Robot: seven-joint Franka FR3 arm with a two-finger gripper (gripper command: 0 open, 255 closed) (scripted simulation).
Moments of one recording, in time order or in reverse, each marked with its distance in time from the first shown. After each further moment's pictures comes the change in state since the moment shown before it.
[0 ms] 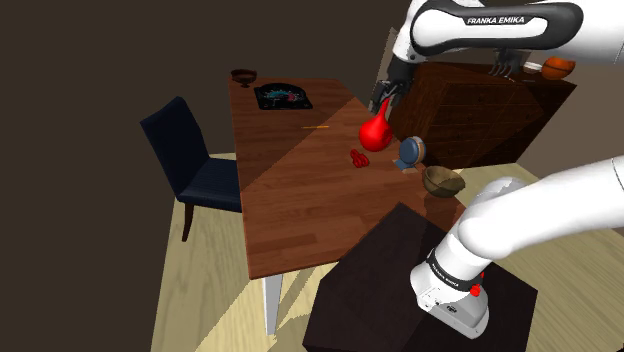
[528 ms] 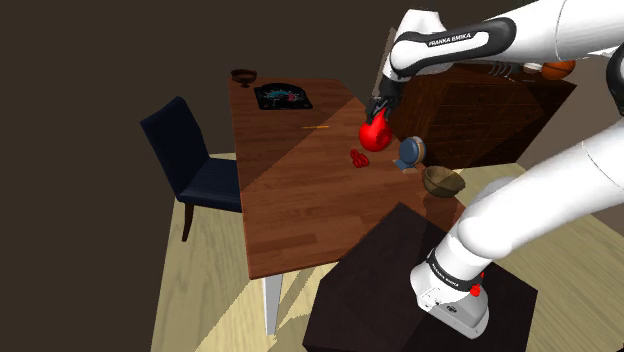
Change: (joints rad) arm -0.011 0.229 -0.123 0.008 0.001 0.209 -0.120
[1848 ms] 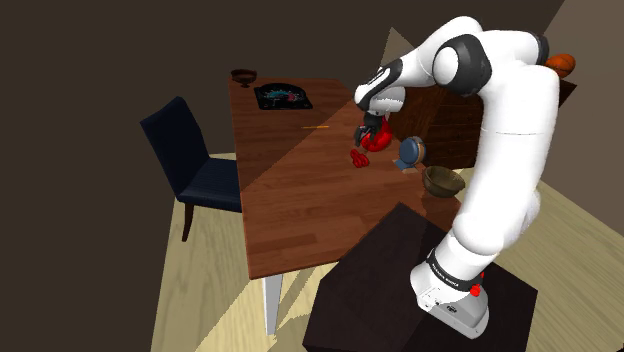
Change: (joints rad) arm -0.109 0.762 -0.089 0.344 0.368 0.312 -0.423
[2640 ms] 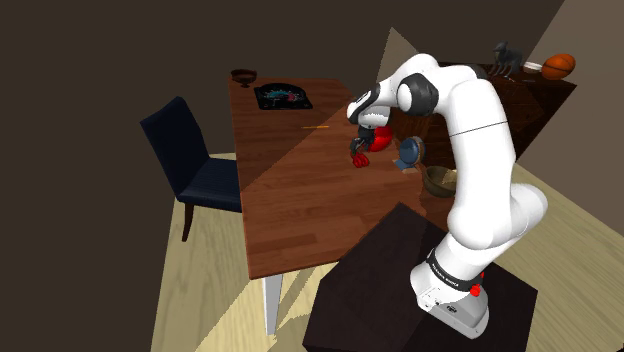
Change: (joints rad) arm -0.157 0.401 0.084 0.367 0.109 -0.003 -0.099
